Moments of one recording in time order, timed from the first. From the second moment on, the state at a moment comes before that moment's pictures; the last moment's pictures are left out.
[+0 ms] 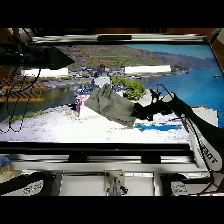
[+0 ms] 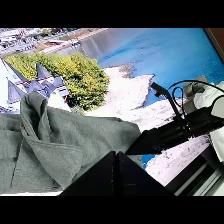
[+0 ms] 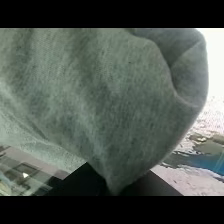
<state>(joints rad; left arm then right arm) -0.14 -1.30 1.70 0.82 -1.24 -1.33 0.11 -1.55 1.00 -0.76 1.00 1.49</state>
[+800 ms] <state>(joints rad) -0.14 -1.30 1.70 0.84 -1.24 -1.32 -0.44 -1.30 1.66 -1.19 1.60 1.49</state>
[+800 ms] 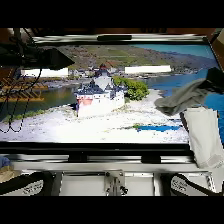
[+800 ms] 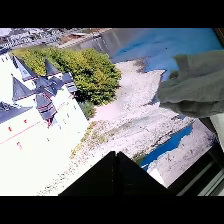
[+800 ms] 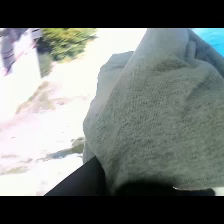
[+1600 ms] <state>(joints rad) -0.14 -1.30 1.70 0.85 -1.26 -1.32 -0.59 -1.31 1.80 -1.62 1.62 1.44</state>
